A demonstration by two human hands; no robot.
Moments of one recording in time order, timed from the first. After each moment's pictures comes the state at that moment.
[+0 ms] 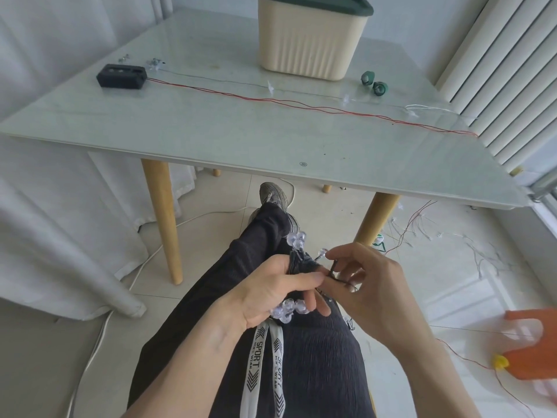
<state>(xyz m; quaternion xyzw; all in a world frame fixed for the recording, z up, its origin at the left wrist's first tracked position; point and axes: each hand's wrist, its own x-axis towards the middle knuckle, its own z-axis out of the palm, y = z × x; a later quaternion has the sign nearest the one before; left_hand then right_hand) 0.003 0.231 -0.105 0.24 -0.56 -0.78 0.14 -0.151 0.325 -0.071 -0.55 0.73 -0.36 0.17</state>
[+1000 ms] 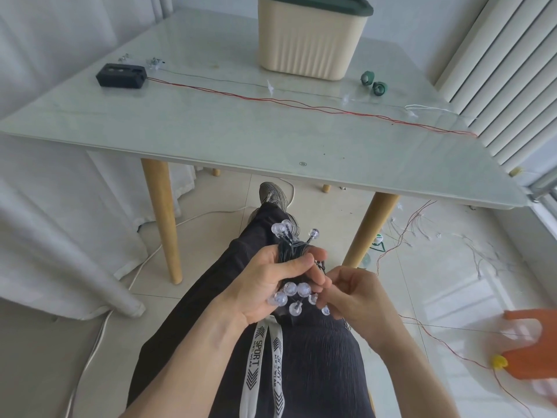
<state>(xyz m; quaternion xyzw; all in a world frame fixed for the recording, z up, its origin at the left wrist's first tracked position) 0.002 0.232 -0.099 0.20 -0.44 -0.84 0.26 -0.150 0.324 -0.097 -0.41 0.69 -0.42 0.43</state>
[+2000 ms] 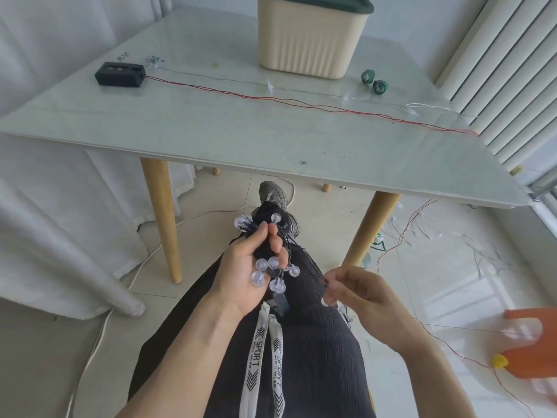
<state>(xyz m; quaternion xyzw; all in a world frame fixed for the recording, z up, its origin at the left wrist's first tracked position) 0.006 0.212 -0.110 0.26 -0.24 -0.85 0.39 -0.177 0.331 -0.110 -0.47 0.66 -0.38 0.44</state>
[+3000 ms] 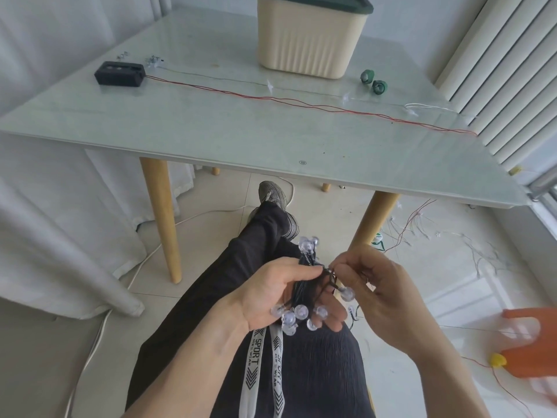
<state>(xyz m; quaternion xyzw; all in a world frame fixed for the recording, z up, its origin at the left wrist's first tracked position) -0.002 0.235 -0.103 0.15 -0.40 -0.90 0.09 -0.162 0.335 -0.070 -0.57 0.68 -0.39 0.23</state>
